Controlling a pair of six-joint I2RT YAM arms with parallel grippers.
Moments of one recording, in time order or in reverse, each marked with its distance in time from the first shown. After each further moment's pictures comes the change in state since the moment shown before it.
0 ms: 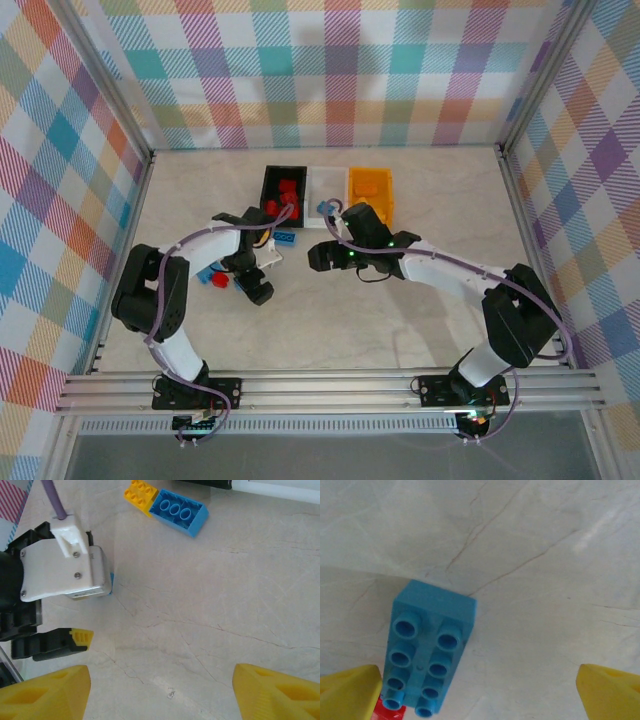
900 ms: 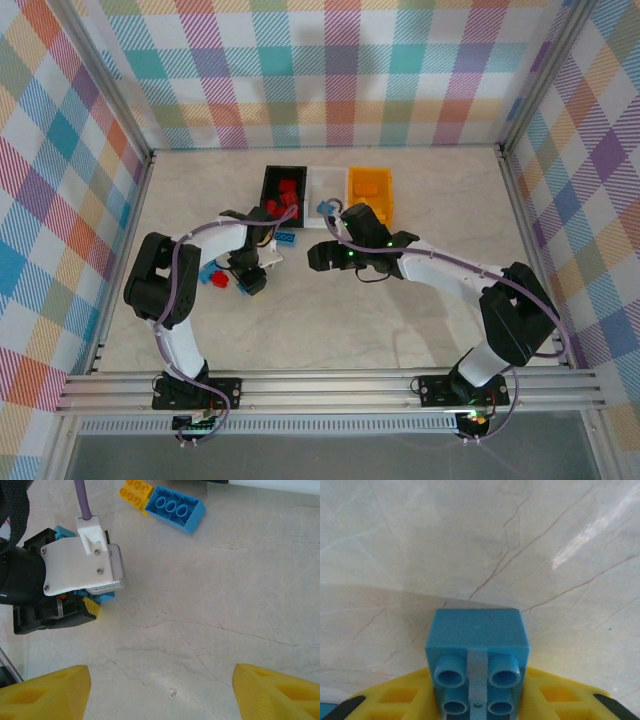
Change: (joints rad) left arm 0.009 0.098 0.062 -0.016 -0.010 -0.013; right arm 0.000 0.006 -0.001 0.003 0.008 0.026
